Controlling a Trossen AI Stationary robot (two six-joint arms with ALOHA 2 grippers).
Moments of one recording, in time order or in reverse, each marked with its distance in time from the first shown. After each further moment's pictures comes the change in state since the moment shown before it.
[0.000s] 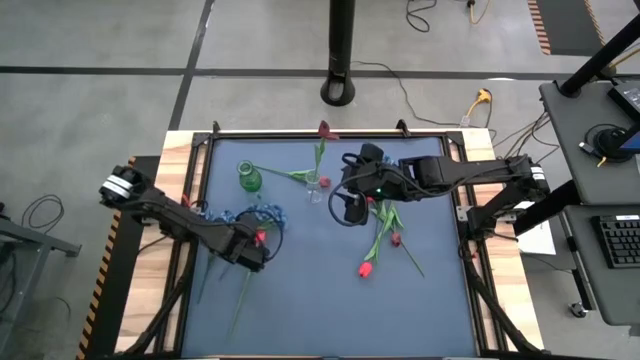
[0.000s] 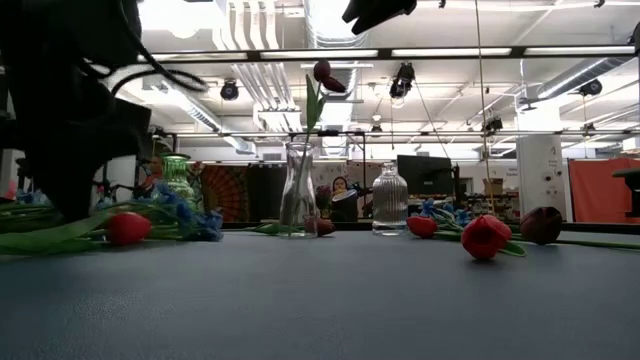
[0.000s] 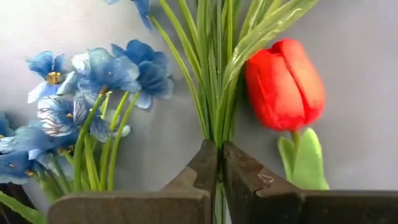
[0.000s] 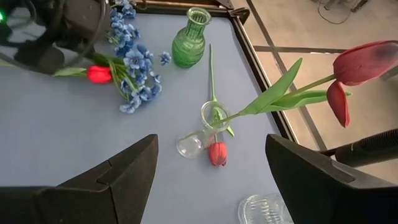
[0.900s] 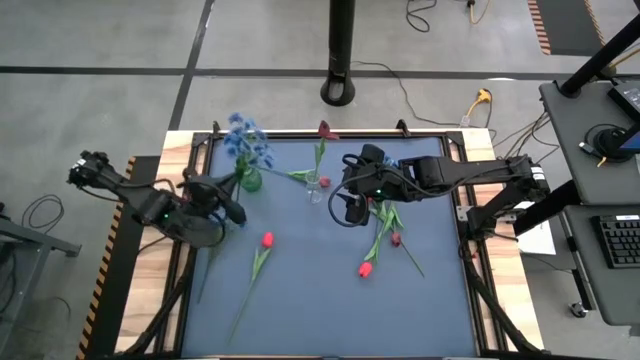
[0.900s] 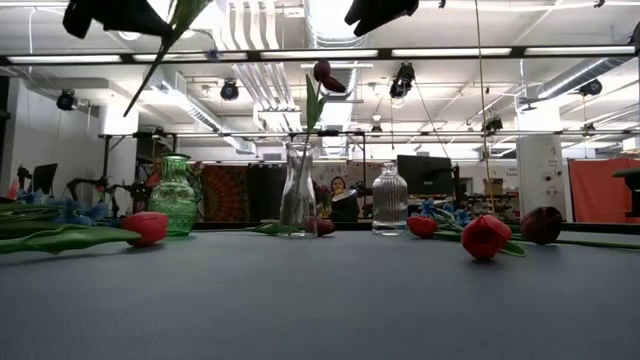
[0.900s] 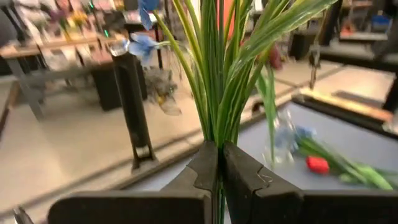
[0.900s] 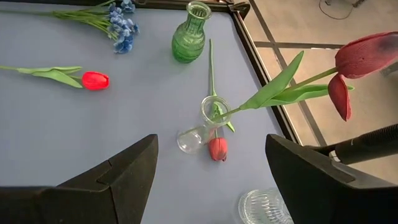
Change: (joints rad) left arm -0.082 -0.645 0.048 0.187 -1.060 0.661; right arm 0.002 0.000 0.000 -0.018 0.000 0.013
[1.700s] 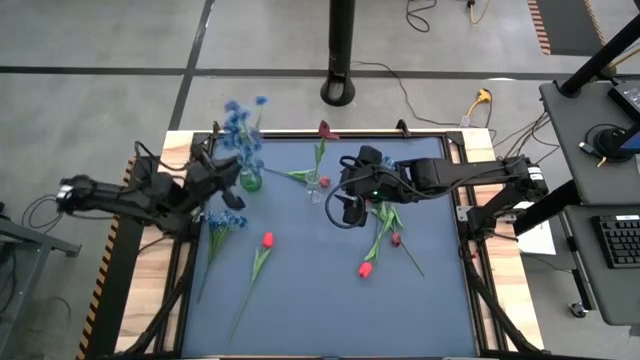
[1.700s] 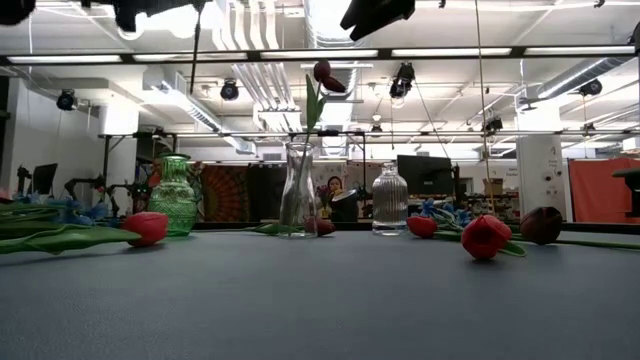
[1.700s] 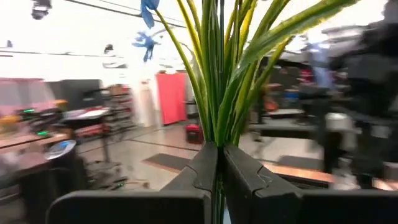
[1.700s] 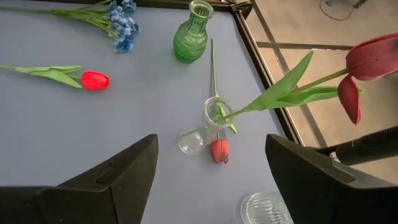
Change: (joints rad) left arm 0.394 -0.257 -0.355 1.209 0.635 1.086; right arm 0.000 0.014 -0.013 0.027 0.000 -0.007
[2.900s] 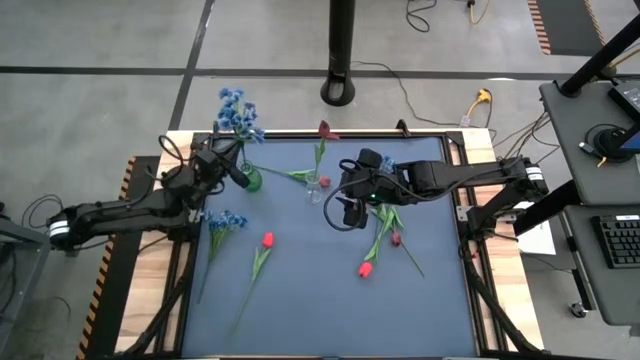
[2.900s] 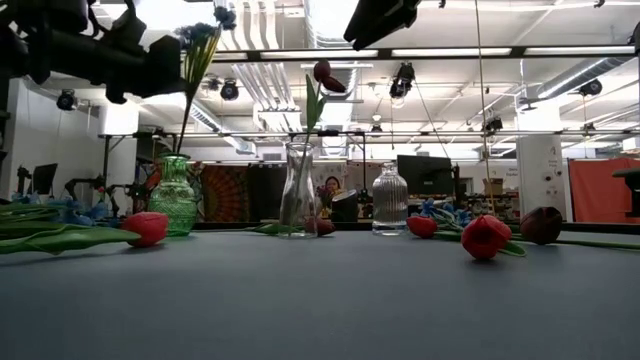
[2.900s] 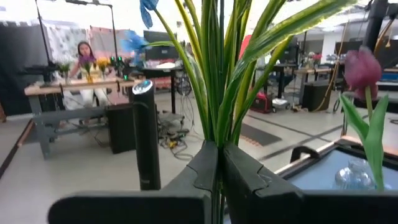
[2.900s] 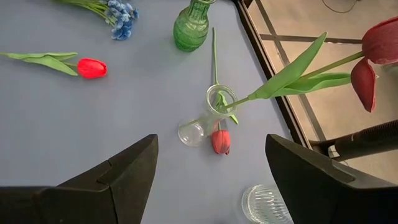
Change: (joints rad) left arm 0.453 -0.020 -0.225 -0.010 0.113 -0.249; right arm 0.000 0.000 -0.040 0.004 0.002 0.008
